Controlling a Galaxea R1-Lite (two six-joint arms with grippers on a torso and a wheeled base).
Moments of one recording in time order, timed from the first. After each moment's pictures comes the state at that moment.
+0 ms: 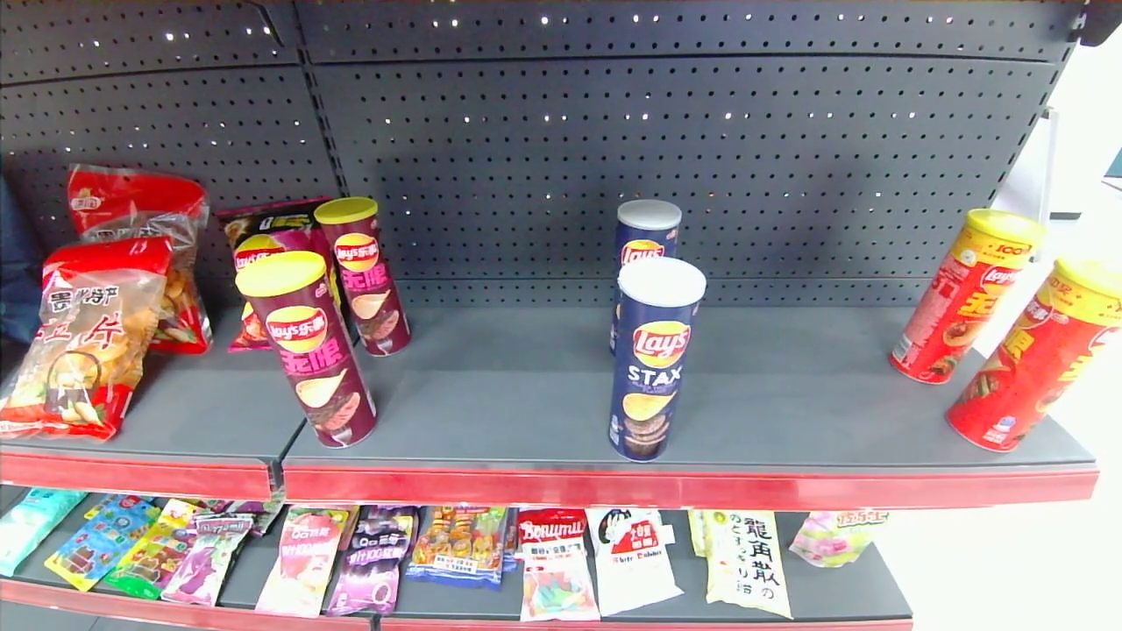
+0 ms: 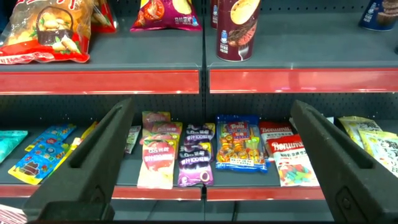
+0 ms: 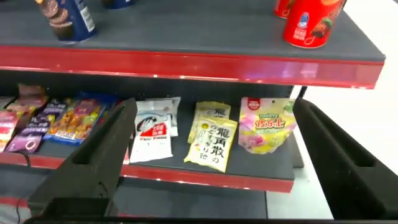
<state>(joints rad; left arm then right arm) 0.00 0.00 0.00 0.00 -0.01 0.02 0.03 0.06 0.00 0.00 0.06 0.00</state>
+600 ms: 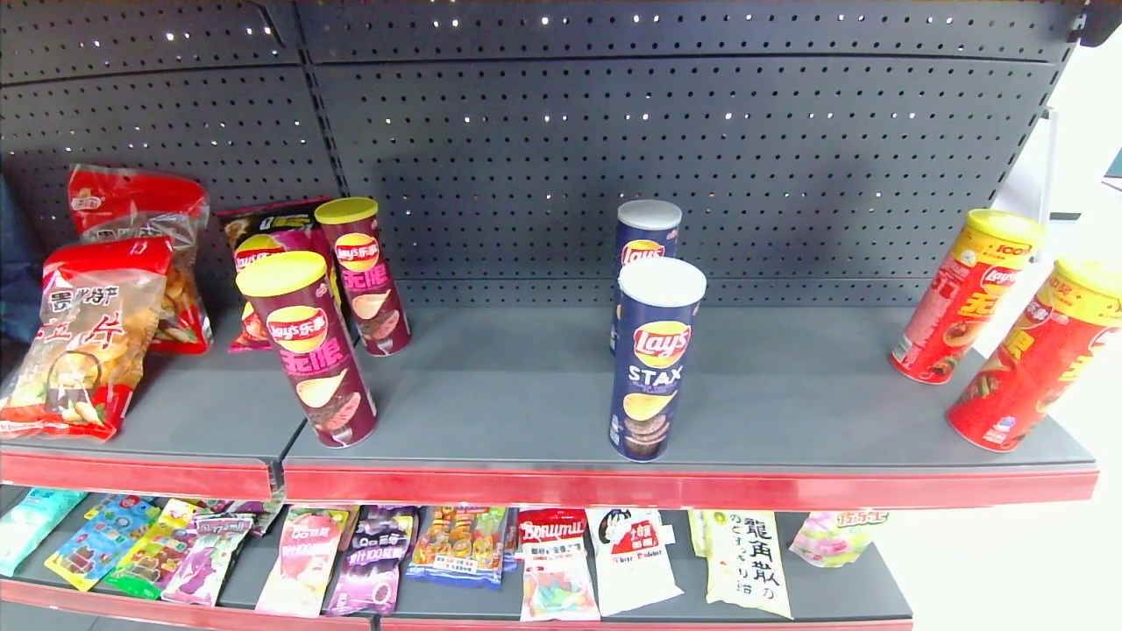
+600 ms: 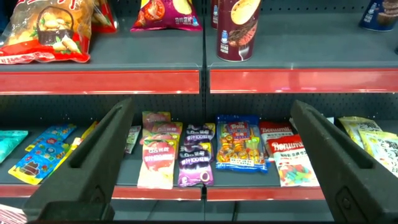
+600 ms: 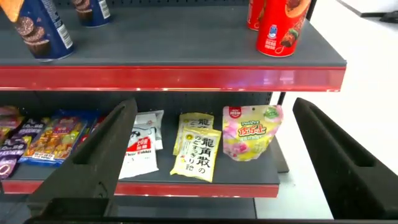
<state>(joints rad) 0.00 0.00 0.00 0.00 -0.01 0.02 0.00 0.00 0.00 0.00 0.00 0.00</state>
